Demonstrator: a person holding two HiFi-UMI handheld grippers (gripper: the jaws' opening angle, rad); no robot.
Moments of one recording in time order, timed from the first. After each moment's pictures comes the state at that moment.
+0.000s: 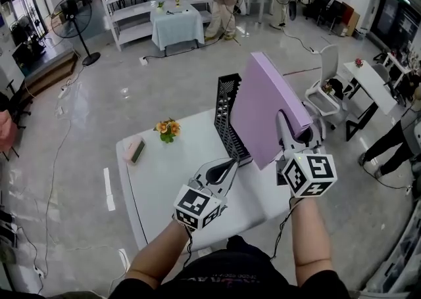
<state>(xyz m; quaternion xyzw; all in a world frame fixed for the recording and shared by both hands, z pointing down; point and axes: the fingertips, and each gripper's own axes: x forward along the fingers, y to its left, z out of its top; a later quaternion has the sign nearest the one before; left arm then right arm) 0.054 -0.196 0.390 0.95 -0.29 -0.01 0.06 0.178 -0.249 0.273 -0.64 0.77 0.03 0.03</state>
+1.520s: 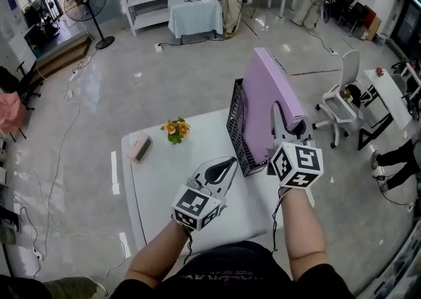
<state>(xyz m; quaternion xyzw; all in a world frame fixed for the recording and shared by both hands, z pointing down) 0.034 -0.259 0.409 0.94 -0.34 0.00 0.08 0.154 -0.357 0.308 -0.64 0.76 0.01 0.04</state>
